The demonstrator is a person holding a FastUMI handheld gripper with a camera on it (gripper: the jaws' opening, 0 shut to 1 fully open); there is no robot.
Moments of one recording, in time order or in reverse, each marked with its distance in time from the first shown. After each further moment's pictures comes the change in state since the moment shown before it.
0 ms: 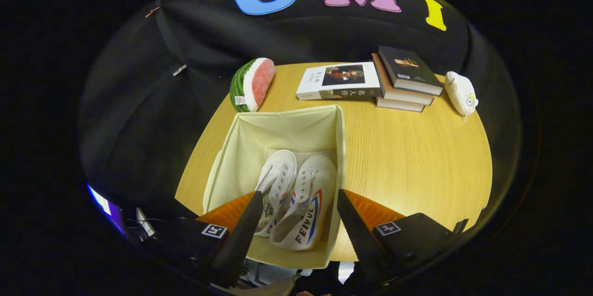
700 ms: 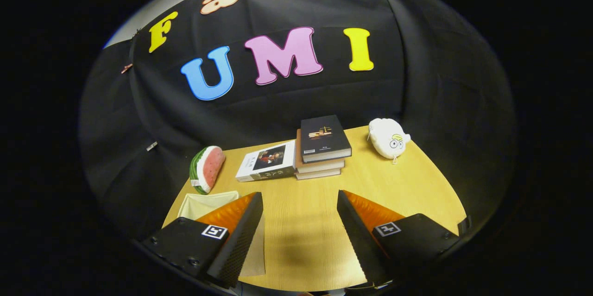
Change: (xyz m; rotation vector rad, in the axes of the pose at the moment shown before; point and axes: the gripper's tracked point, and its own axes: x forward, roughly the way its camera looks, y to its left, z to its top) arm -0.104 -0.192 0.081 0.151 -0.460 -0.197
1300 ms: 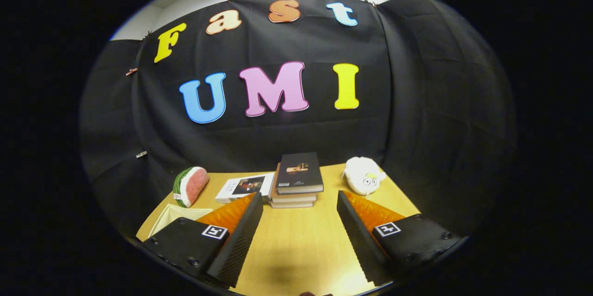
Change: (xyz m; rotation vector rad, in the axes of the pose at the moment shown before) arm -0.041 -0.054 0.072 -0.115 -0.262 -0.044
